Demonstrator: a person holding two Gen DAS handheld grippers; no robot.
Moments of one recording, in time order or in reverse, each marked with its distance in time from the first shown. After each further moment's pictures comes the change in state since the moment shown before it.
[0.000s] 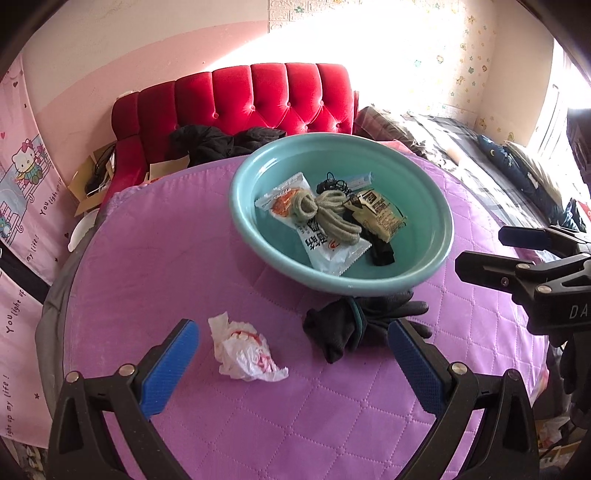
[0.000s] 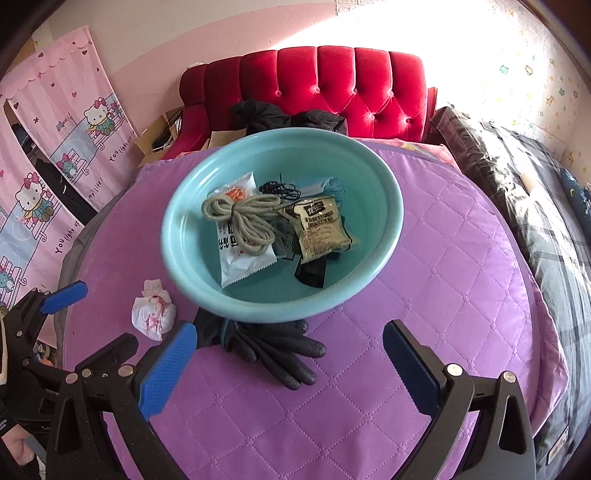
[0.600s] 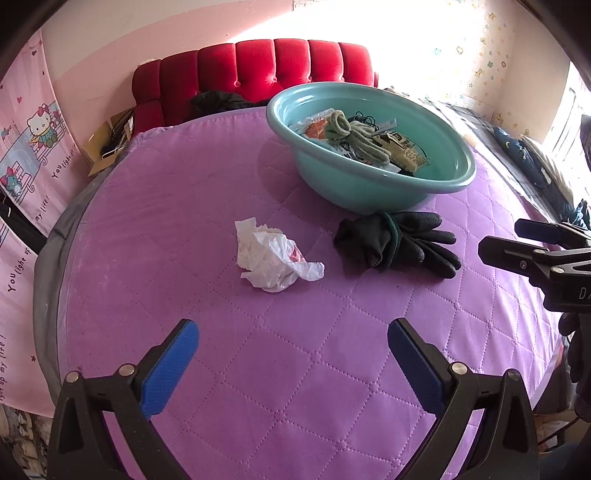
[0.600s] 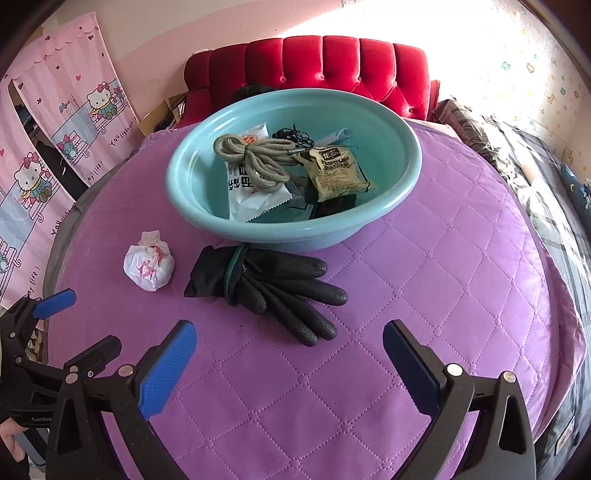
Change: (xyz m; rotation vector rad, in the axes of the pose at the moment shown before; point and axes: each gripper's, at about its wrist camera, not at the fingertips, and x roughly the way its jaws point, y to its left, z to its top) left arm 0.007 0.021 -0.077 -0.060 0.064 0.030; right arm 0.022 0.017 -0.056 -0.013 0.015 -0.016
